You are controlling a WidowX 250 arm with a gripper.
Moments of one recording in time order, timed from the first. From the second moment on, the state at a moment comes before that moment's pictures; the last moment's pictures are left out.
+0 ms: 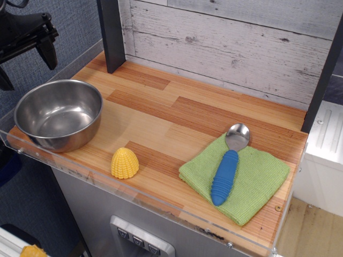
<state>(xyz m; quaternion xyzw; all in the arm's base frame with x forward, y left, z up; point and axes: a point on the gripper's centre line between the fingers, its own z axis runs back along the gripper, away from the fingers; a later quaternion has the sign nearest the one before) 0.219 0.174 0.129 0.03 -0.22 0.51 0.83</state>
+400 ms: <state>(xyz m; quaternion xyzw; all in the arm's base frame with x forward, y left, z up) 0.217 0.172 0.122 0.02 -0.20 0.51 0.83</state>
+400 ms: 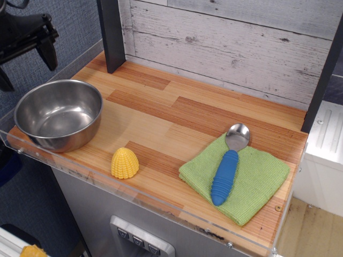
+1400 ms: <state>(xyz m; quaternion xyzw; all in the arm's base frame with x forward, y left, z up) 0.225 0.076 0.086 -0.02 -0.18 0.29 0.94</state>
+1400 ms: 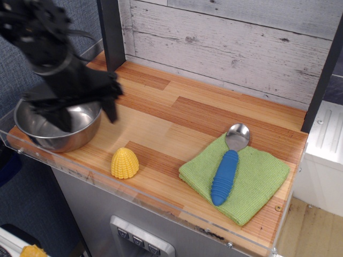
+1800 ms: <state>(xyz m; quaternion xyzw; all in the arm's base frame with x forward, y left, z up) 0.230 0.054 0.054 -0.02 -0.15 0.25 0.96</state>
